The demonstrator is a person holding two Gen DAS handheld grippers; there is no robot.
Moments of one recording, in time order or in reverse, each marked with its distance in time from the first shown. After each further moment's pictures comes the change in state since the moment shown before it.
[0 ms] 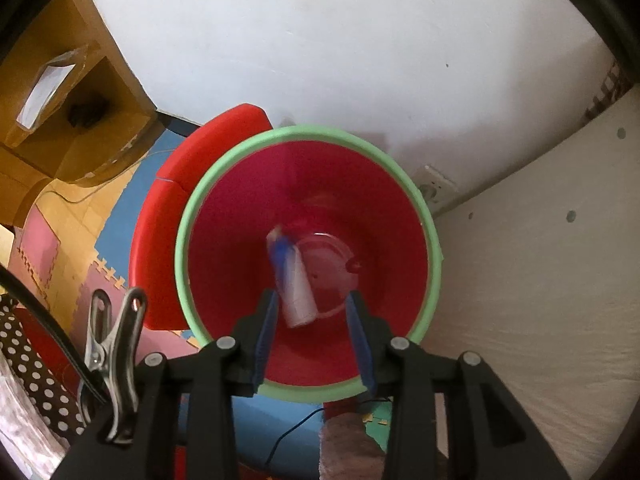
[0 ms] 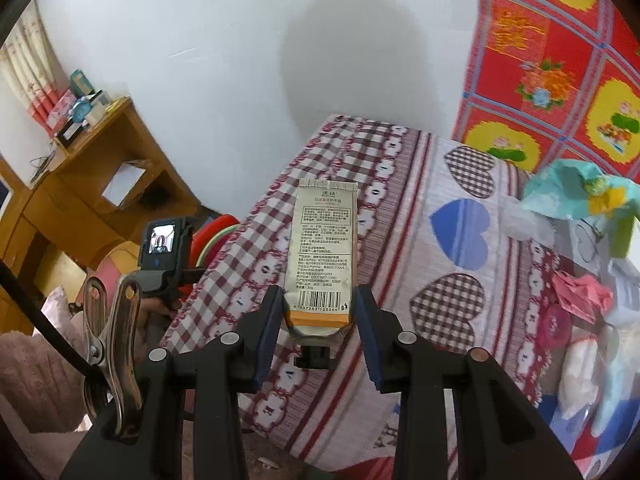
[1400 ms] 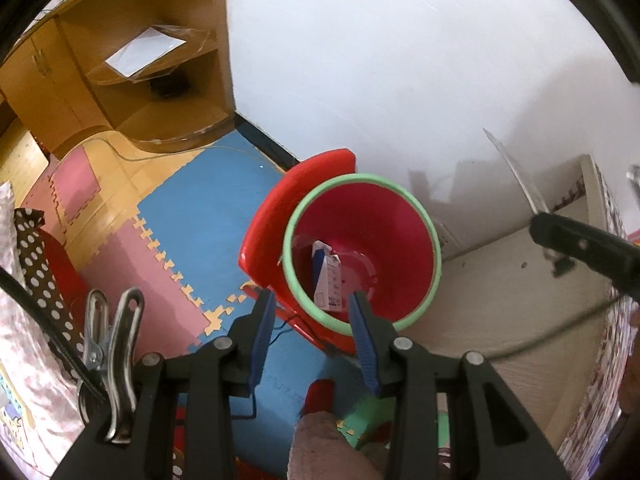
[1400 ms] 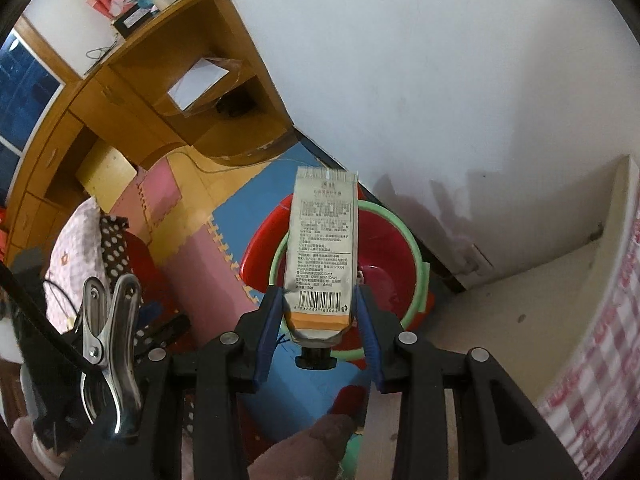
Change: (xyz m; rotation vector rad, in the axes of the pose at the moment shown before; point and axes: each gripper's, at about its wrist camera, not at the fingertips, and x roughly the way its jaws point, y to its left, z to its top) left arm -0.151 0.091 -0.062 -0.298 -0.130 0.010; right arm 0.232 0.181 0.080 -0.291 0.293 0.235
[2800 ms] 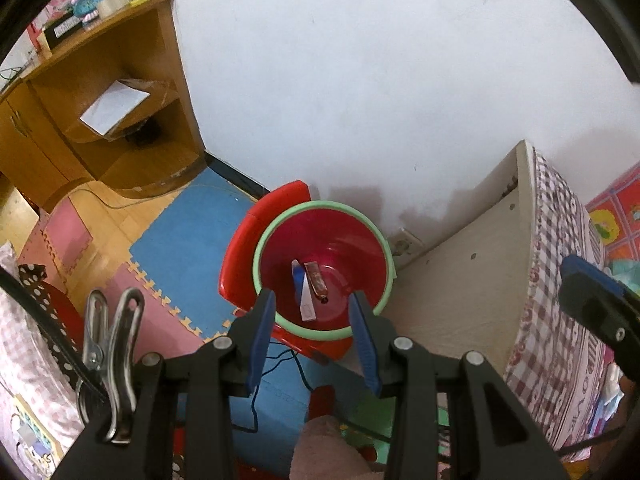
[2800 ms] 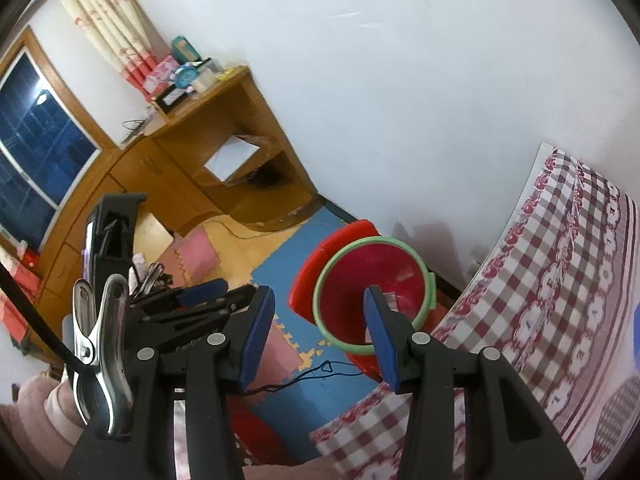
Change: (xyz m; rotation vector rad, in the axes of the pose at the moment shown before) left arm -0.071 -0.053 0.016 0.172 -0.069 -0.042; right arm -0.151 0.017 -0.096 0.059 -0.292 0.122
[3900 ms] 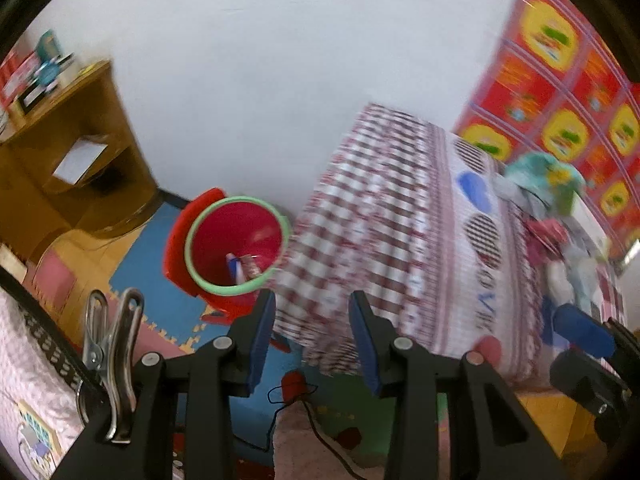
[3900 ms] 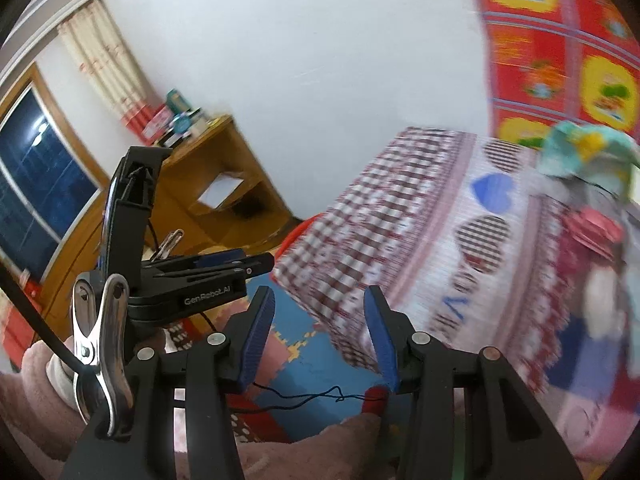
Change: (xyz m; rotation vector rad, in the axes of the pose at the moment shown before) left arm -0.128 -0.154 -0.127 0.224 -0.100 -0.100; right arm -0.229 -0.057 -0.174 0.132 -0.187 -0.095
